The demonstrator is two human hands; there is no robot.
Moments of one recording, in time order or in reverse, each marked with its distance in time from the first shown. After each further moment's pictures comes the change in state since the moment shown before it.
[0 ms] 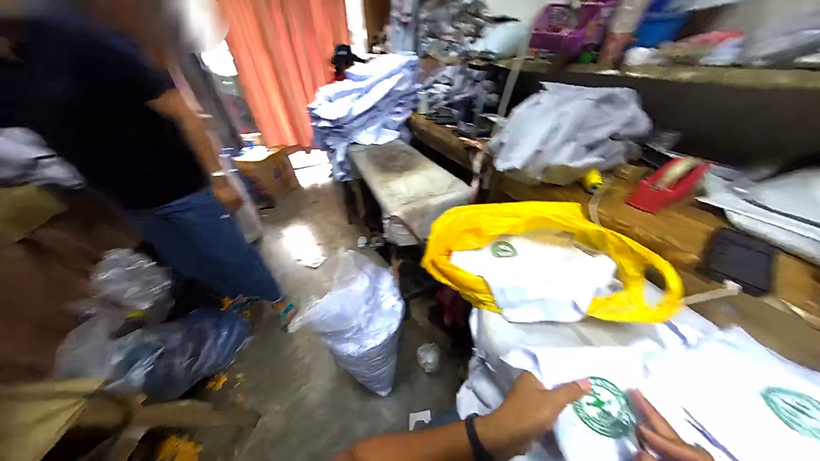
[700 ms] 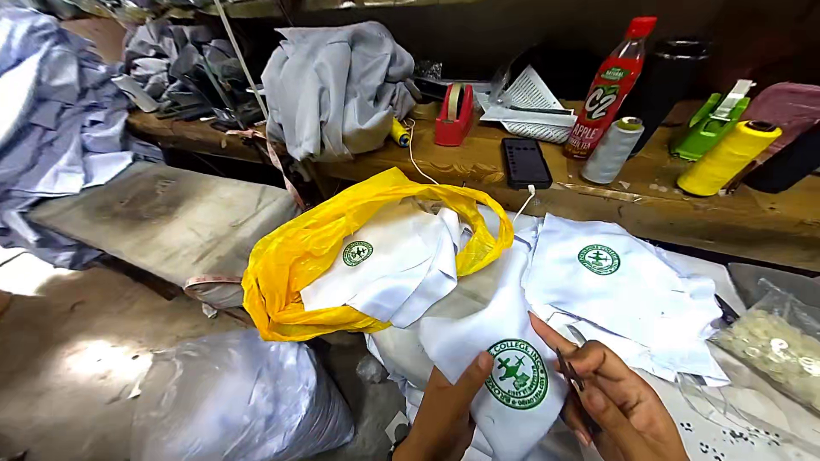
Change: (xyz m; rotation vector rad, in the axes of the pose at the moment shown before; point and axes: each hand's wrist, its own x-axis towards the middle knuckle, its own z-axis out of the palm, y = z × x) left_hand 0.017 0.025 -0.017 -0.351 -0.356 -0.069; right_hand 0.025 -0.035 0.007 0.297 0.103 0.176
